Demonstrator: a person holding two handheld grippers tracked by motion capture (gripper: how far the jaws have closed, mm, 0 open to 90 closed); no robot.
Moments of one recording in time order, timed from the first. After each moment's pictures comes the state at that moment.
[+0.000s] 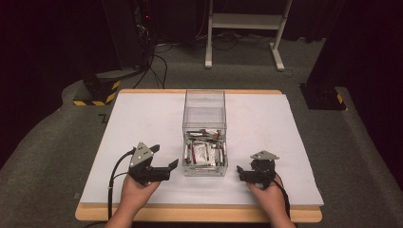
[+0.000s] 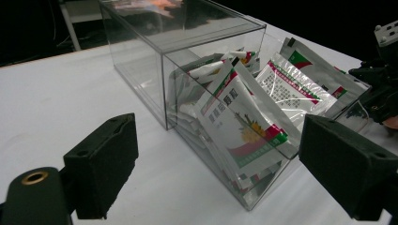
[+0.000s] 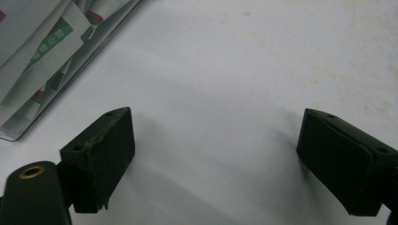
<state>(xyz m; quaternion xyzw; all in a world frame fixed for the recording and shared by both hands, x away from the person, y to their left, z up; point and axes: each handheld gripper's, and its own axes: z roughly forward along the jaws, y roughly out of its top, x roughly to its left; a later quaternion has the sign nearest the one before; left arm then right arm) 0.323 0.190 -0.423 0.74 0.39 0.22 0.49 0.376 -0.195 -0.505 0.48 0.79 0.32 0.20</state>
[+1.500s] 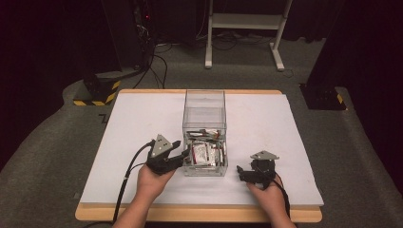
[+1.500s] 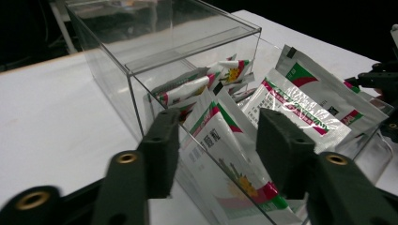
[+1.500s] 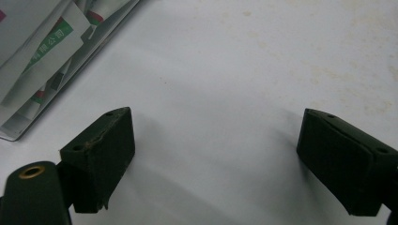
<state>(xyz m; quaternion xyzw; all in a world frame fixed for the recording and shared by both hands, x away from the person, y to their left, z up) 0.352 0.147 -0.424 0.75 0.39 0.23 0.48 0.376 -0.195 -0.505 0.48 0.79 0.32 0.20</state>
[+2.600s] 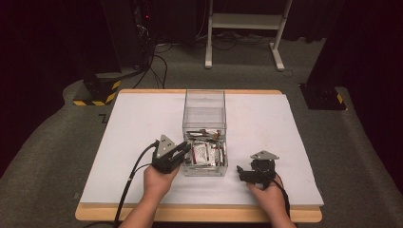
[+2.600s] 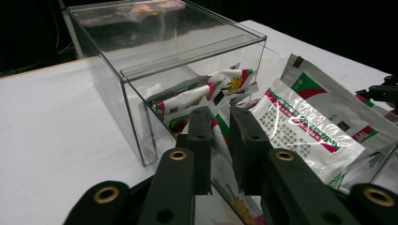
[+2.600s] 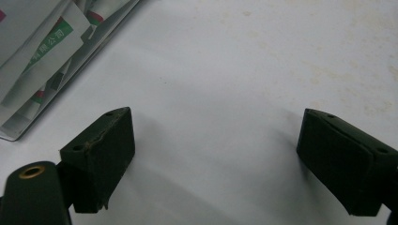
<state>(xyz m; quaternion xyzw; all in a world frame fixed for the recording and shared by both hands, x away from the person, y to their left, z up) 0.356 0.137 -0.434 0.74 0.40 0.23 0.50 0.376 -0.195 -0.505 0.48 0.79 0.32 0.20</state>
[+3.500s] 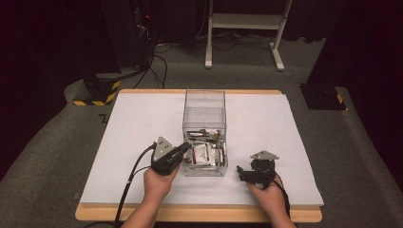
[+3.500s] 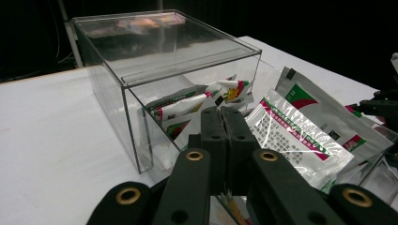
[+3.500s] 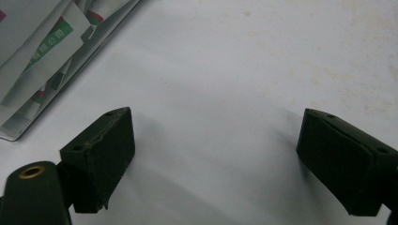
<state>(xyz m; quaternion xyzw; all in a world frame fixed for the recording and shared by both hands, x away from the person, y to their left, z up) 0.350 0.139 -0.435 0.71 0.40 0.24 0.52 0.376 -0.195 -0.505 0.48 0.79 0.32 0.20</state>
